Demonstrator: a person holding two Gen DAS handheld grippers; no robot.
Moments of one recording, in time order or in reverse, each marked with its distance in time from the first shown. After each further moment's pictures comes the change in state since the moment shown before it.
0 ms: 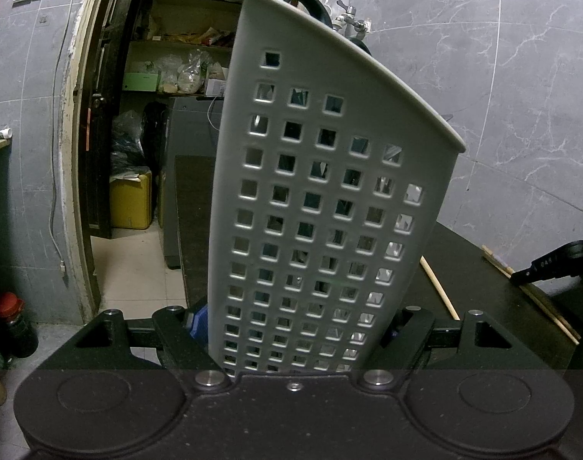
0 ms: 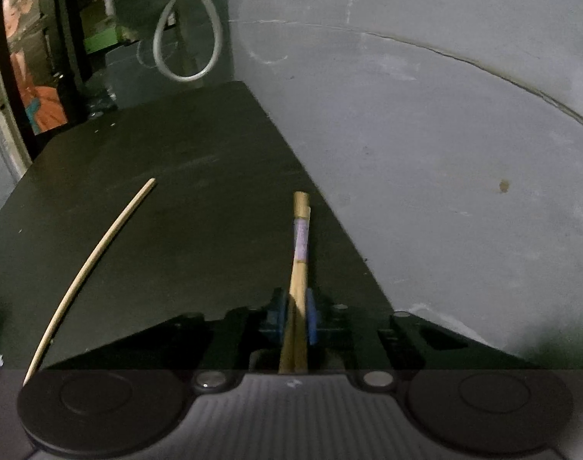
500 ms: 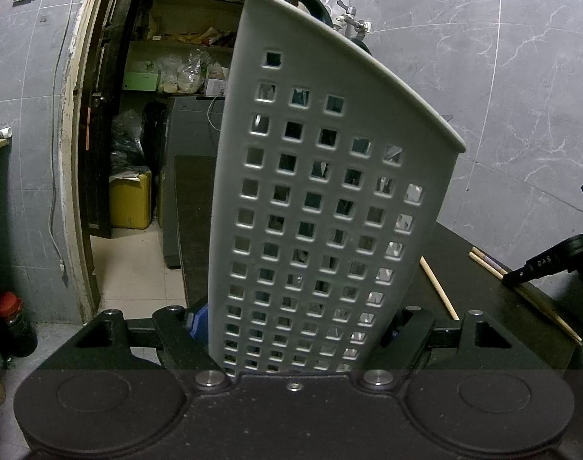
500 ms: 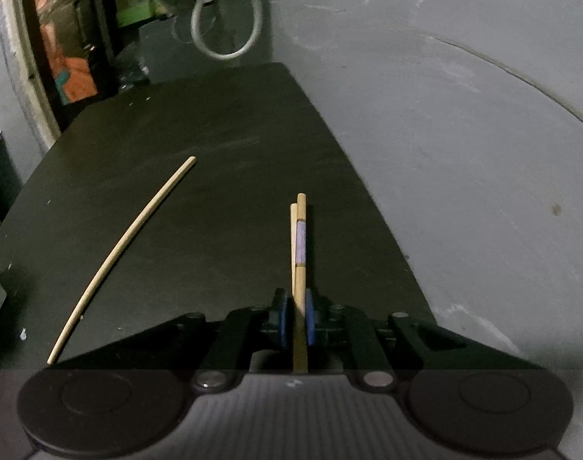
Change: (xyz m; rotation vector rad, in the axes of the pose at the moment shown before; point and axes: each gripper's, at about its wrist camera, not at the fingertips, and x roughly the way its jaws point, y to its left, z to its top) left arm 0.000 0.000 0.000 0.000 0.000 0.000; right arm -0.003 0.013 0.008 -0.088 0.068 0.077
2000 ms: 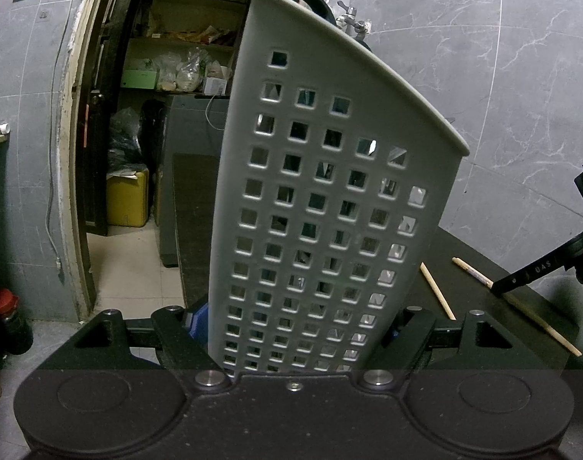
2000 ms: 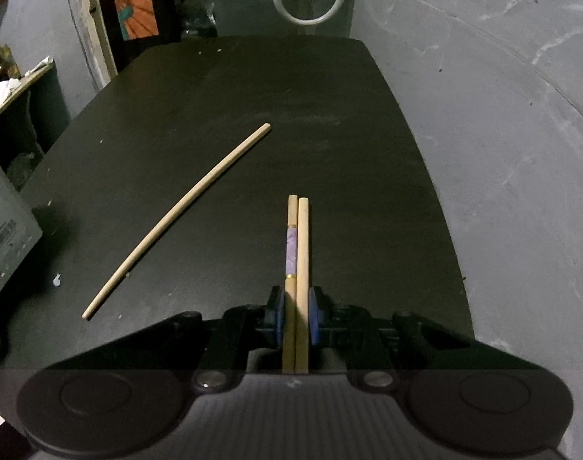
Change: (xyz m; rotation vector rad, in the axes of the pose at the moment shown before) left arm 0.004 0.001 0.001 -0.009 0.001 -0.009; right arm -0.018 0.026 0.007 -0.201 0.117 0.090
